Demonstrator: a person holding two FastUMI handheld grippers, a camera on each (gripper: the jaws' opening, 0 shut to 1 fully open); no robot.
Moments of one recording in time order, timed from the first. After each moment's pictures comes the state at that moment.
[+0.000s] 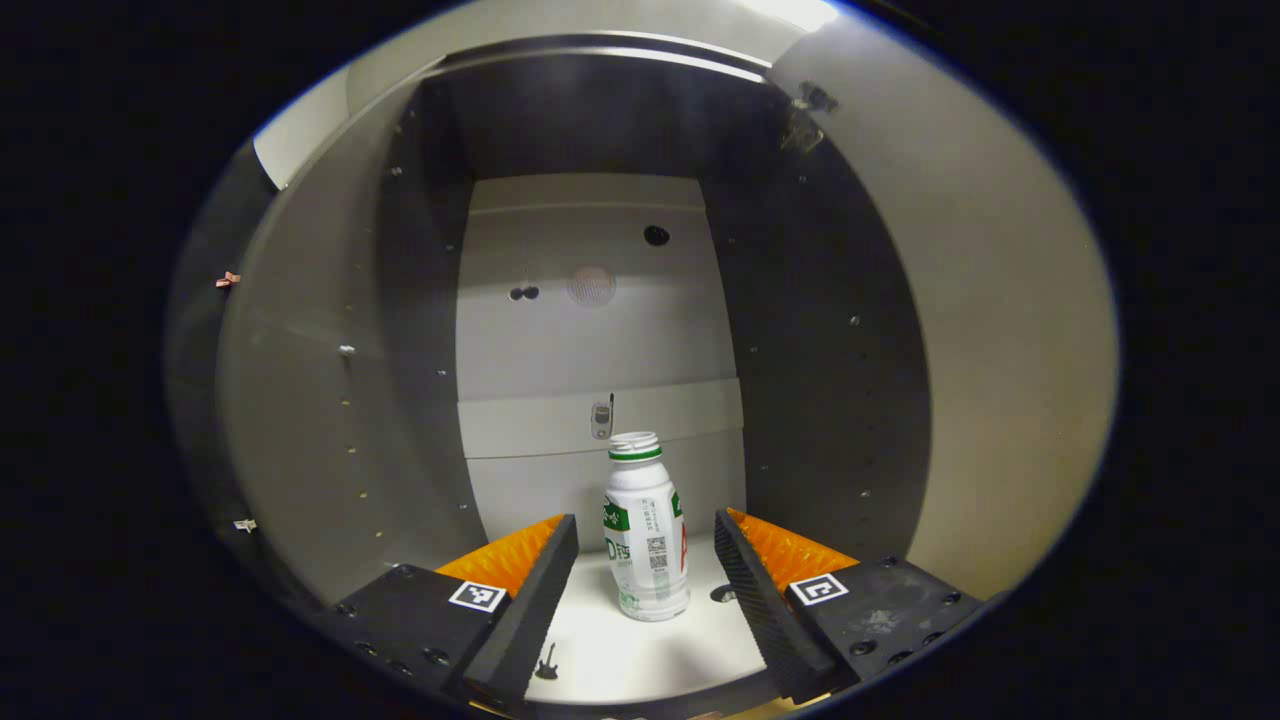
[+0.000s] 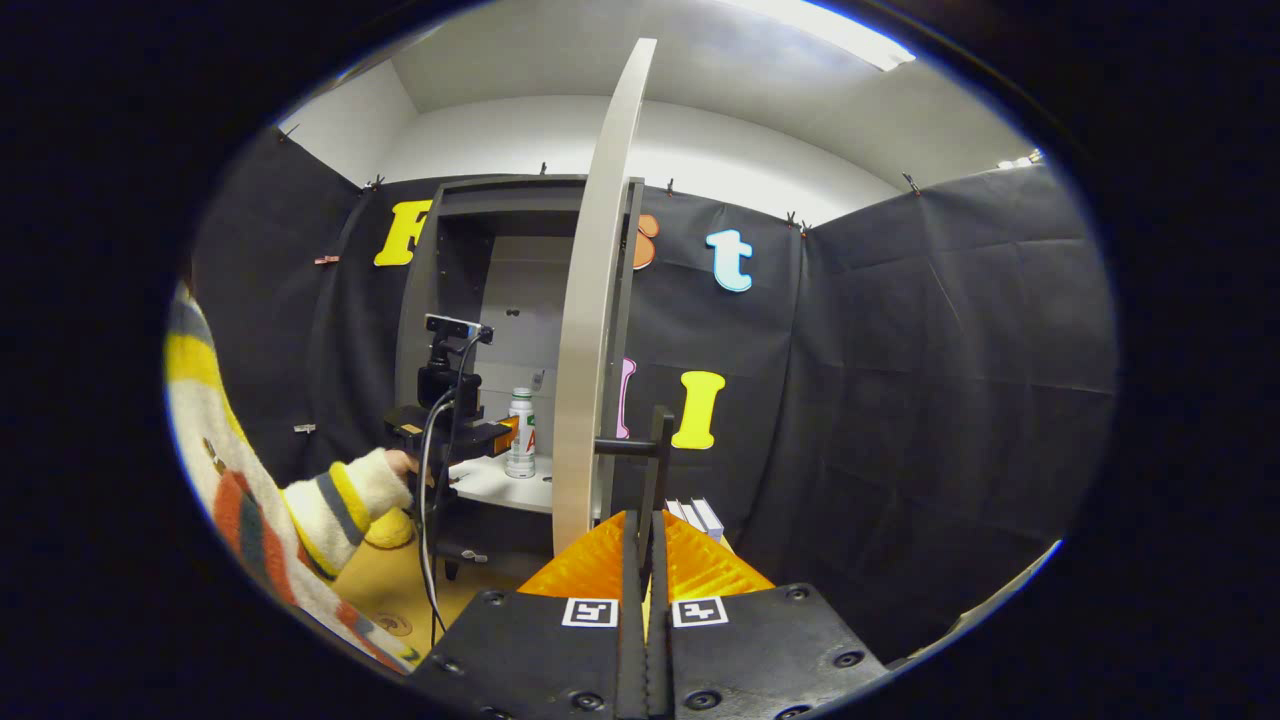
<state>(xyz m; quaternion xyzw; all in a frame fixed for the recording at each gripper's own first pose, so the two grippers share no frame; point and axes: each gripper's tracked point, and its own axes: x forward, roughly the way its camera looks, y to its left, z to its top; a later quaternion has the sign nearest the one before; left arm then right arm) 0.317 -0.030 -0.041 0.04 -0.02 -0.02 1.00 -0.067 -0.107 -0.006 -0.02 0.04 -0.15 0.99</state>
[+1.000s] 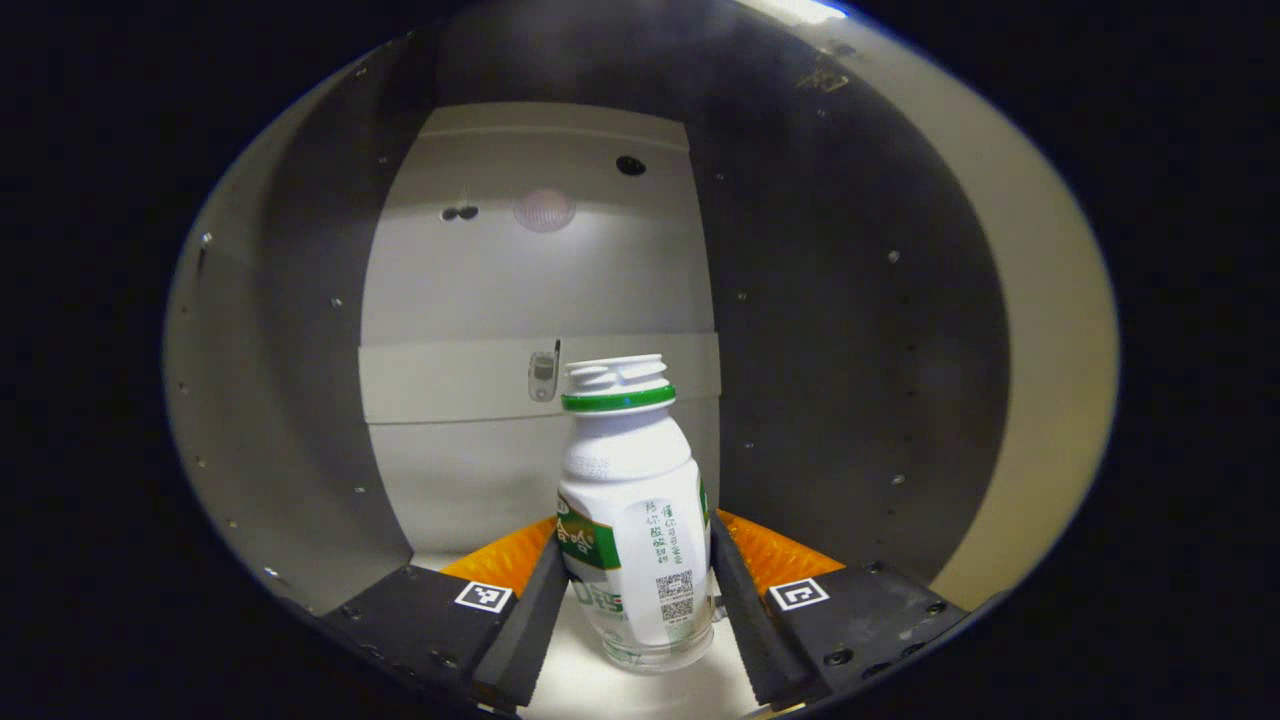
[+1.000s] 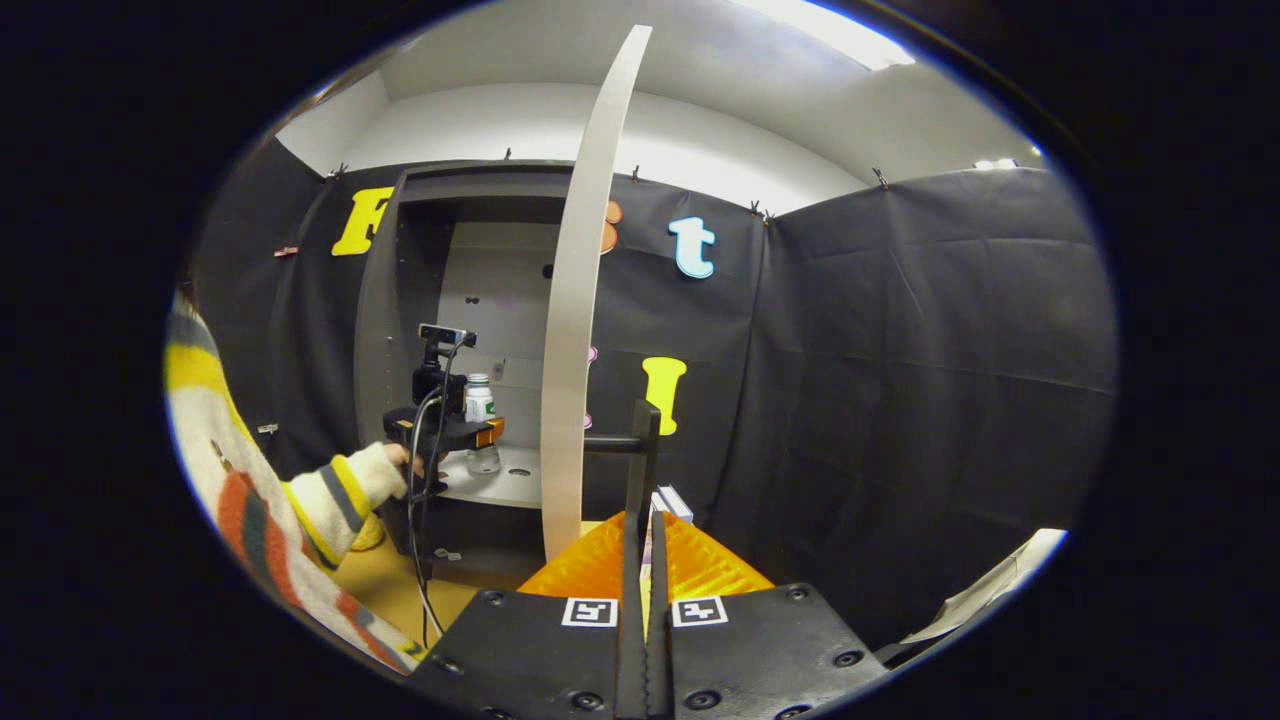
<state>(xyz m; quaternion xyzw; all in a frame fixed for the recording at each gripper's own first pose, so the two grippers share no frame) 0.356 -0.043 -0.058 0.02 0.01 -0.10 0.99 -0.067 -0.118 -0.012 -0.02 0.05 -0.20 0.98</state>
